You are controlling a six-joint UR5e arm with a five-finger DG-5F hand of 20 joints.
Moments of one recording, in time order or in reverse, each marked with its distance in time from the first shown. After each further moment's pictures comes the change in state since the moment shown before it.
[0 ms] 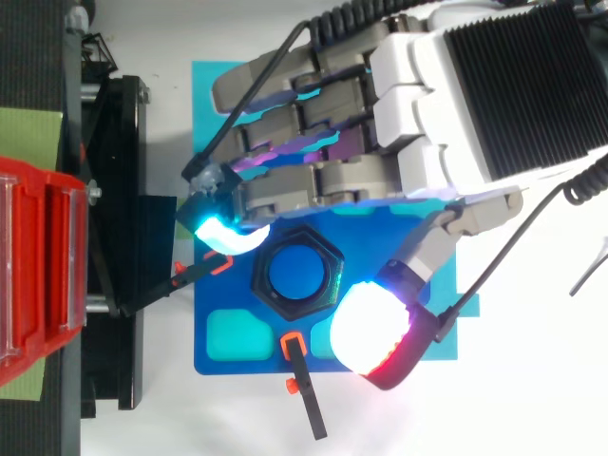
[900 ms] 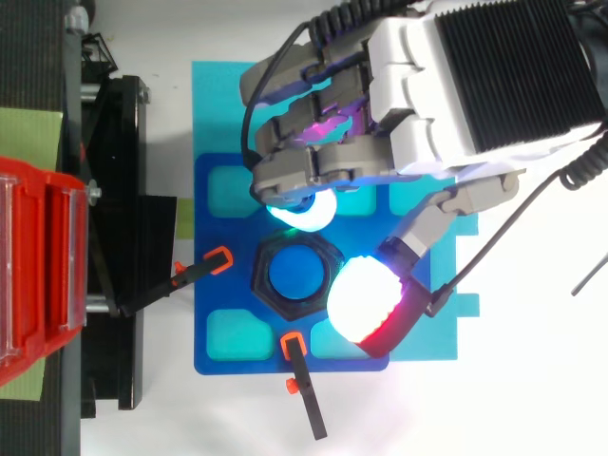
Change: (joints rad) arm -0.009 0.001 -0.002 -0.062 0.033 0.021
